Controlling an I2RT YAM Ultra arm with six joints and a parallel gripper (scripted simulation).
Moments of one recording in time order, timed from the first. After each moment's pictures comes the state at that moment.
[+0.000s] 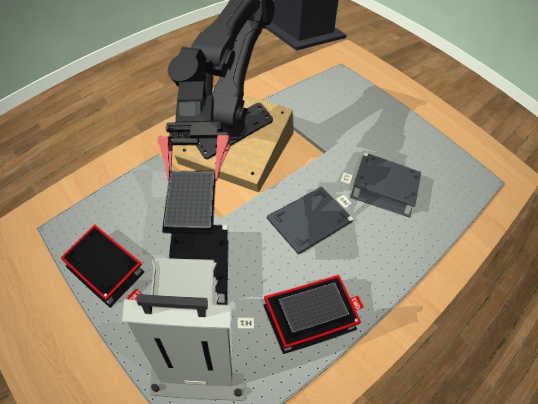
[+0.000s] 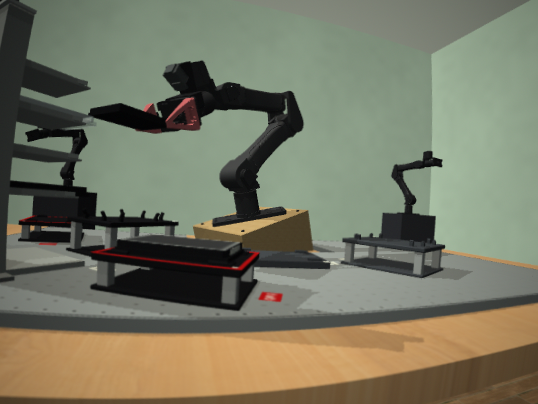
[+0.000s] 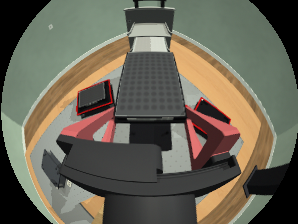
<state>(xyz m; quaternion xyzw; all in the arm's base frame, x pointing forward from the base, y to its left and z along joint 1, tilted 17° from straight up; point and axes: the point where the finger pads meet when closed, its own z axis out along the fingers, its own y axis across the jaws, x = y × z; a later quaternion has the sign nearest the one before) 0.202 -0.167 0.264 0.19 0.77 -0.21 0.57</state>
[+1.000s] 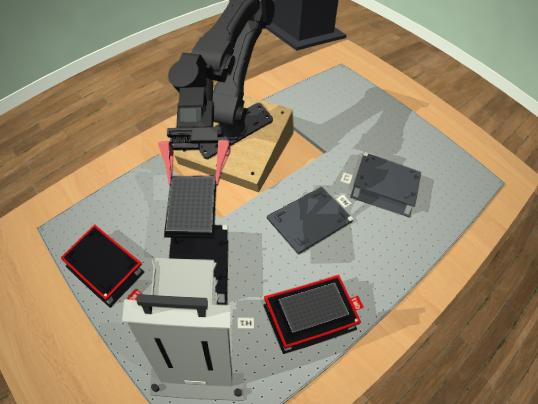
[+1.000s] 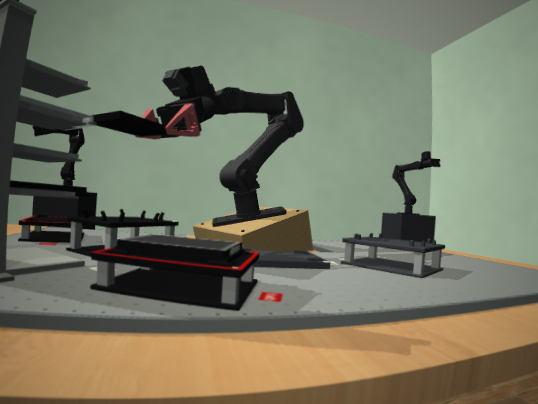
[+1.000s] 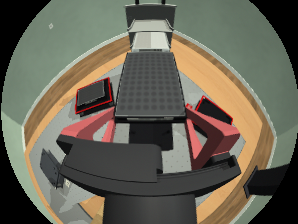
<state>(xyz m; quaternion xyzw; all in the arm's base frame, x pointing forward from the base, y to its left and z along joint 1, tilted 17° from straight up) 0.205 -0.169 0.252 0.18 0.77 -0.21 0.57</state>
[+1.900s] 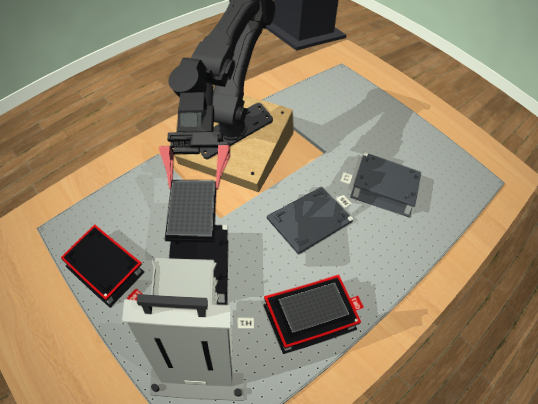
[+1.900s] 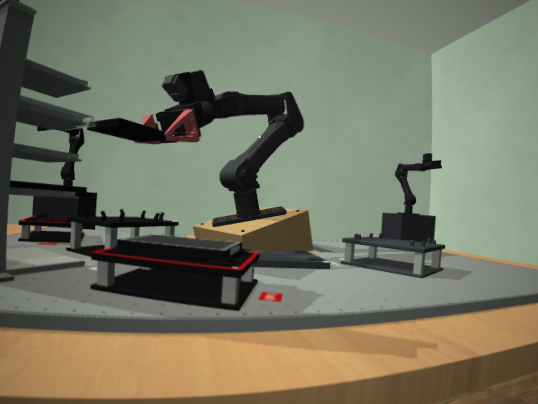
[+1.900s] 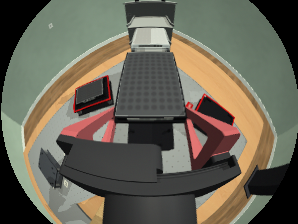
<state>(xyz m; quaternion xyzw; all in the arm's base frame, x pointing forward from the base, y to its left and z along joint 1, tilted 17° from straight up) 0.206 -0.172 0.240 0.18 0.77 -0.21 0.57</state>
